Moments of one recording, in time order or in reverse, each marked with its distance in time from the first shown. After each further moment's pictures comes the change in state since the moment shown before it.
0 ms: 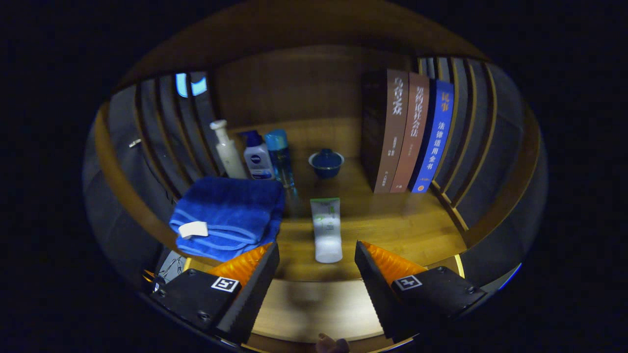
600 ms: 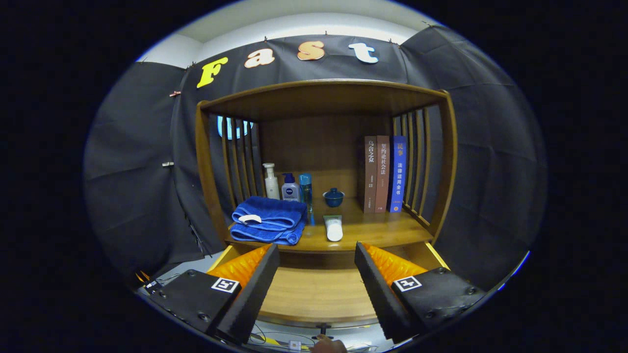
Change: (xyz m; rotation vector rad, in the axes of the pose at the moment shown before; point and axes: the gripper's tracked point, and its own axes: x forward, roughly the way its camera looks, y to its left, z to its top) arm -0.172 0.014 -0.061 -0.009 -0.371 0.037
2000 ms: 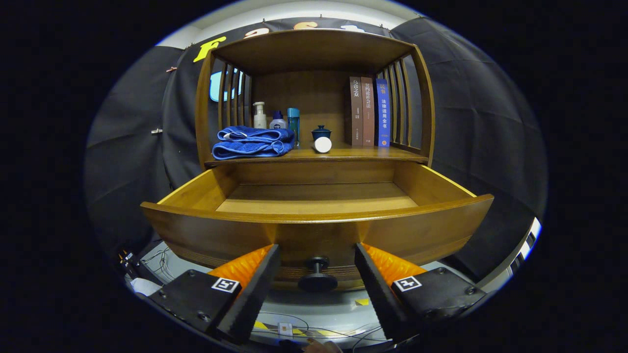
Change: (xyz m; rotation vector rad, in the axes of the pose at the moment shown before) arm -0.003 -0.019 -0.191 -0.023 0.140 -0.082
